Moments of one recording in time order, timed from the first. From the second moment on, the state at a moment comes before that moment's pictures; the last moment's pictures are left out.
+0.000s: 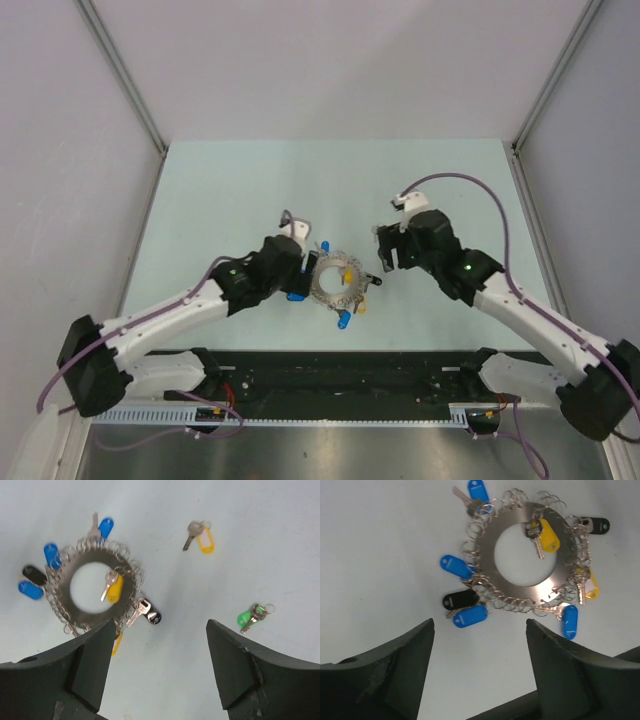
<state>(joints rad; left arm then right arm) -0.83 1.09 0.80 -0.47 -0.31 -0.36 0.71 1.13 0.90 -0.41 0.19 0.17</state>
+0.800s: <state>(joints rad) -1.12 1.76 1.18 -0.66 -0.32 -0.41 0.53 0.86 0.78 -0.39 0.18 0.28</state>
